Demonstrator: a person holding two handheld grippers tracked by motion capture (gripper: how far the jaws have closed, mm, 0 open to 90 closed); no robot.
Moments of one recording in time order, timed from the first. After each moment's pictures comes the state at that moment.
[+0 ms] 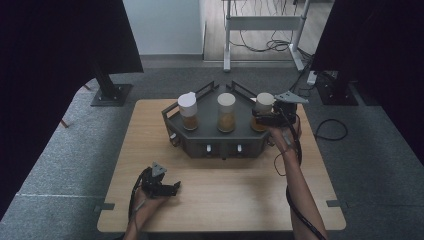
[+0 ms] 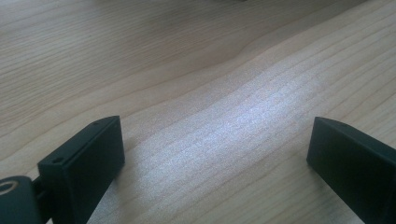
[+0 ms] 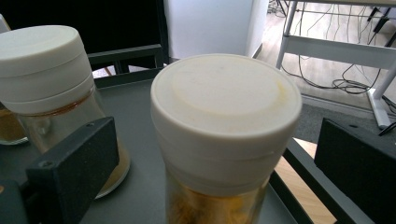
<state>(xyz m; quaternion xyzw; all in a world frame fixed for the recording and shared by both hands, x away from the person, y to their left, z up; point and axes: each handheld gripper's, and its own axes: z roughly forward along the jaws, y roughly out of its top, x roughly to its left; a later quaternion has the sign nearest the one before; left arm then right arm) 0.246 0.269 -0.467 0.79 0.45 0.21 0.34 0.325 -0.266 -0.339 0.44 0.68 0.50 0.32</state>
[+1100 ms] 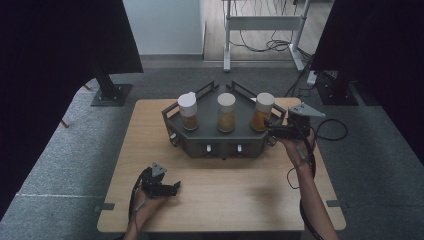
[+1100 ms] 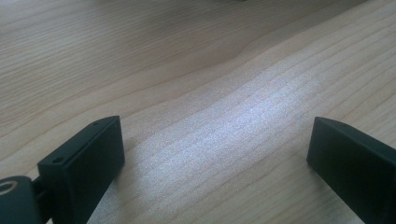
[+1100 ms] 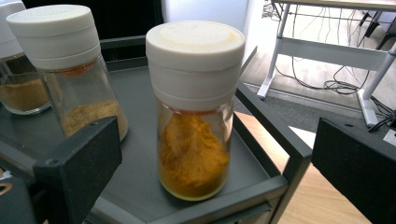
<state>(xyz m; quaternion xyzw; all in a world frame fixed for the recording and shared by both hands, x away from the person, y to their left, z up) 0.246 0.269 -0.467 0.80 0.45 0.21 0.34 0.281 -0.296 -0.348 0.44 0.68 0.50 0.33</state>
